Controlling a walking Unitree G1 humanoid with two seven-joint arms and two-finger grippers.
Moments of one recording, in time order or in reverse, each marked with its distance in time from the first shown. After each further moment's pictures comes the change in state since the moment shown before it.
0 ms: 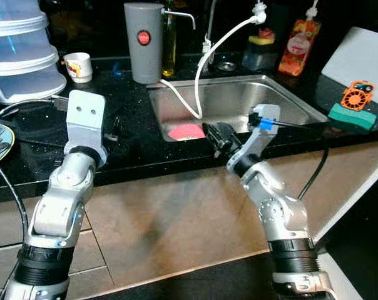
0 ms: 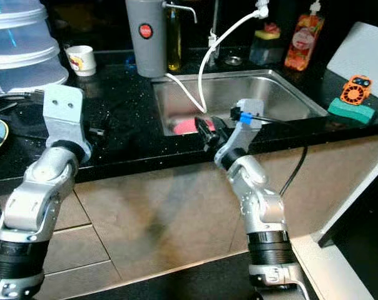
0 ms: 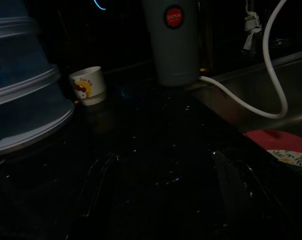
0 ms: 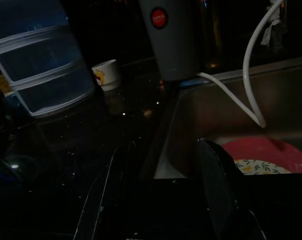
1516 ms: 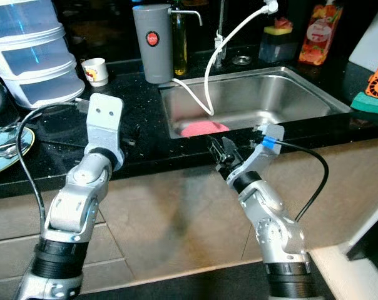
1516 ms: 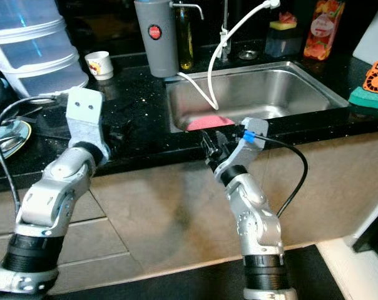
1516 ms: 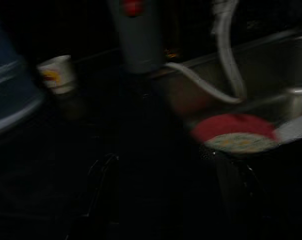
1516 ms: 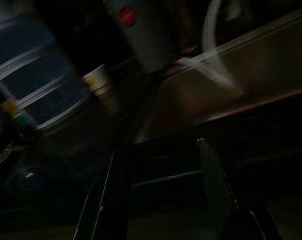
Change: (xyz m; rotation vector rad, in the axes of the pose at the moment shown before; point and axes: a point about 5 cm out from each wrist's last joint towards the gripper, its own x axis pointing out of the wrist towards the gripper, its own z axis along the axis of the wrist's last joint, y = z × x) left arm 0.006 -0.028 -0.010 -0.137 0.076 -0.118; right arm -0.027 -0.006 -0.019 0.051 0.001 -0.145
